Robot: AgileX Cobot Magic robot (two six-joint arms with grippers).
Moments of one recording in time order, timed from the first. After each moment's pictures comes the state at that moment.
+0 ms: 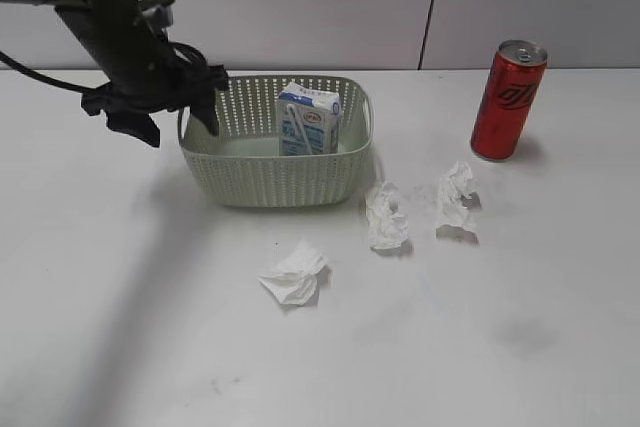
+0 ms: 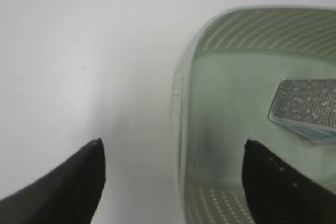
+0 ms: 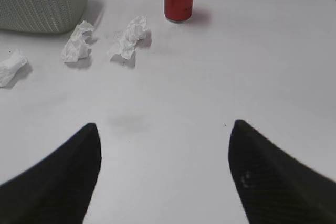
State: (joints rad) left arm -0.33 1.98 -1.53 -0.11 0.80 -0.32; right arm 0.06 0.00 -0.41 0.14 0.96 -0.13
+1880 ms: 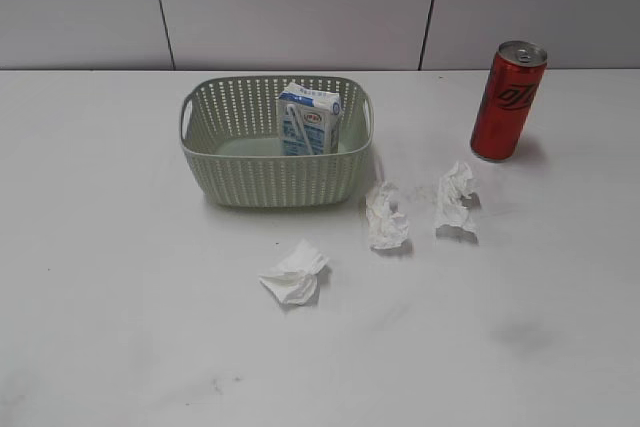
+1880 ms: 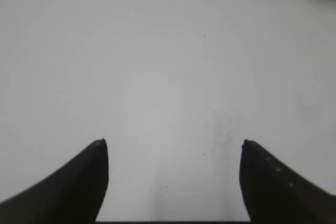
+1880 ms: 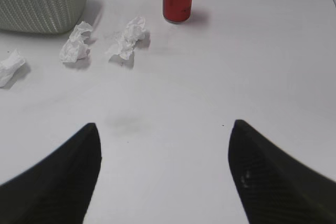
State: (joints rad) left arm 0.01 0.38 -0.52 -0.05 1.07 0.09; right arm 0.06 0.00 -0.41 0.14 0.95 -0.13
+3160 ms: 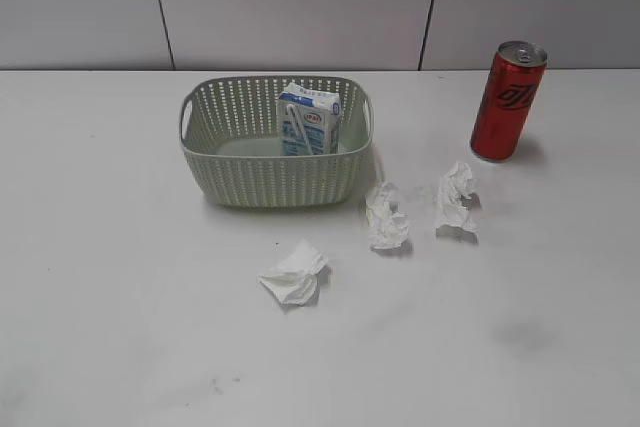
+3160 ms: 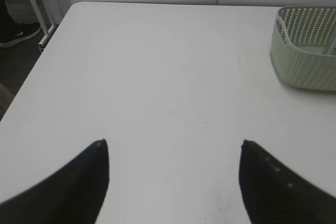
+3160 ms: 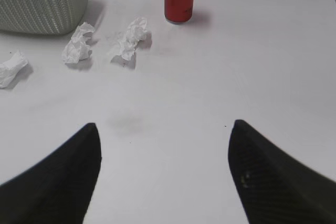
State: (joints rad) left arm 0.01 0.00 -0.50 -0.02 1.05 0.01; right arm 0.06 0.00 -0.41 0.15 0.95 -0.13
